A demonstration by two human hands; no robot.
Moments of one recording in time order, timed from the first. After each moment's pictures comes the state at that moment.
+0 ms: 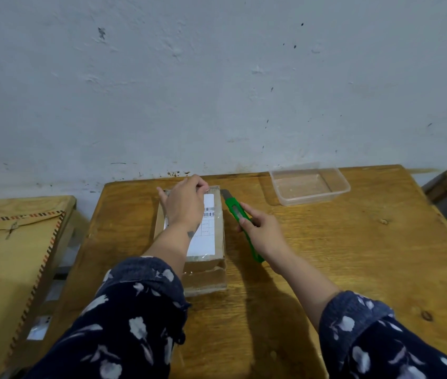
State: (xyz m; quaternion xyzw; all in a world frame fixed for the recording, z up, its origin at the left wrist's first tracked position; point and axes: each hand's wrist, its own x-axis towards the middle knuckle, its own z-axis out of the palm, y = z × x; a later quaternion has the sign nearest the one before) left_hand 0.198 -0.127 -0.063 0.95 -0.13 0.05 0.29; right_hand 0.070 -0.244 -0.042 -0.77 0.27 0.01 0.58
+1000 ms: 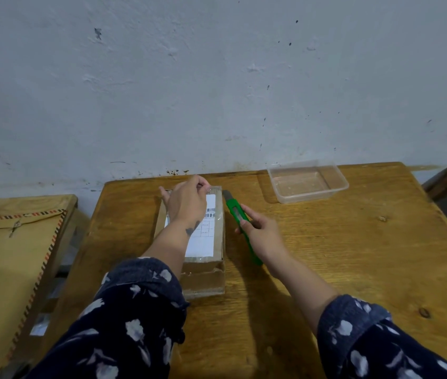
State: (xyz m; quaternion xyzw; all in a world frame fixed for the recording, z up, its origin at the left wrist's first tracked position) left_hand 0.193 -0.134 -0.061 0.96 -0.12 0.02 0.27; right_hand 0.060 -0.241 -0.043 -0.72 0.30 0.00 0.62
